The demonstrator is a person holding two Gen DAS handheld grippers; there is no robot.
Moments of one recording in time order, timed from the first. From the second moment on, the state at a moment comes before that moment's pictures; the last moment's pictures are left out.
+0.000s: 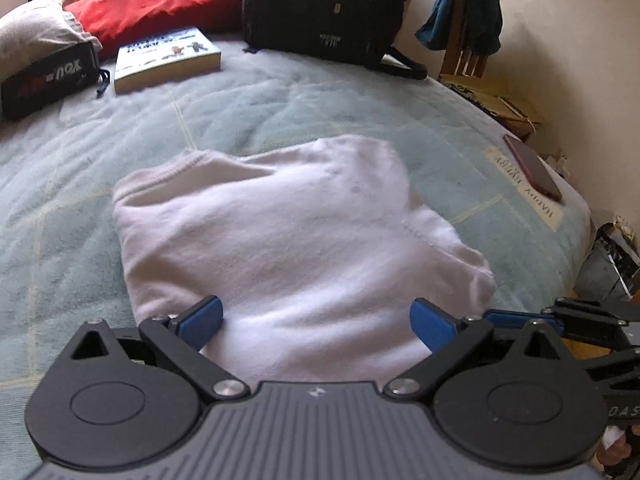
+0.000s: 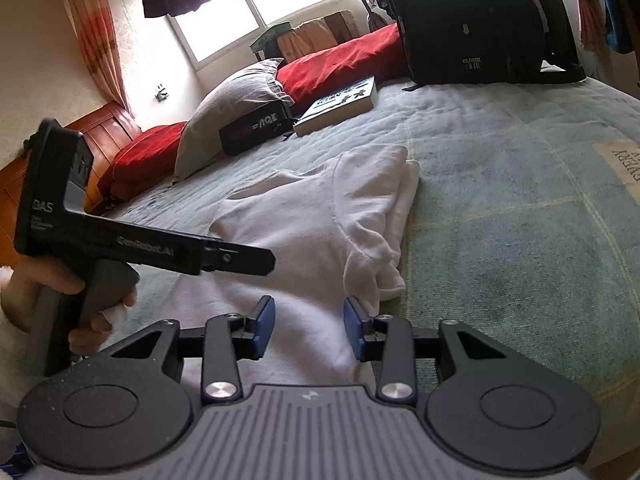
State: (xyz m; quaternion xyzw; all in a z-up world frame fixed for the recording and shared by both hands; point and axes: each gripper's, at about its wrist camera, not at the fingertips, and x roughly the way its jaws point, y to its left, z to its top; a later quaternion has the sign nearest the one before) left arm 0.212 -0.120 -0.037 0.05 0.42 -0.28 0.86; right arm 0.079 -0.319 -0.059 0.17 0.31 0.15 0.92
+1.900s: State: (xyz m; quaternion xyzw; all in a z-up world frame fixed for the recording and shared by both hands) left arm 0.308 -0.017 -0.094 -0.31 0.51 -0.32 0.74; right arm 0.245 -0.381 -0.096 0.42 0.38 0.24 0.79
